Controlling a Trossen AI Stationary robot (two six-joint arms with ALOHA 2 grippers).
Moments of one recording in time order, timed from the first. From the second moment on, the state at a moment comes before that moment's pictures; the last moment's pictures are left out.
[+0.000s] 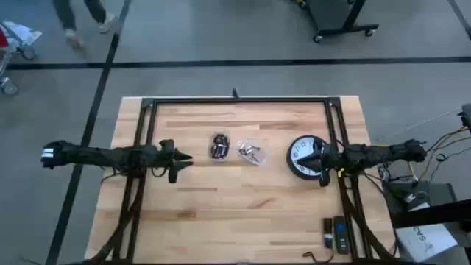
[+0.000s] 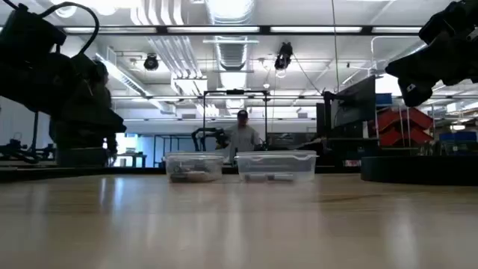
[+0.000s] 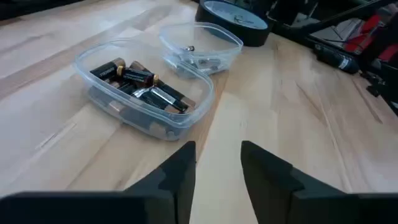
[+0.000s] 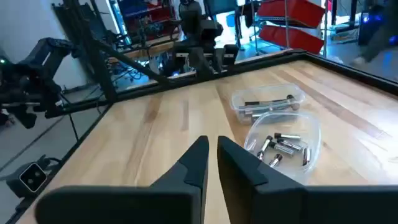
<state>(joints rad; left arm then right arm) -0.01 0.41 0.02 0.02 -0.15 -0.38 0.17 0.04 0.05 -0.09 0.16 0.25</state>
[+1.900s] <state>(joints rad) -0.01 0.41 0.02 0.02 -0.15 -0.38 0.17 0.04 0.05 -0.09 0.16 0.25</state>
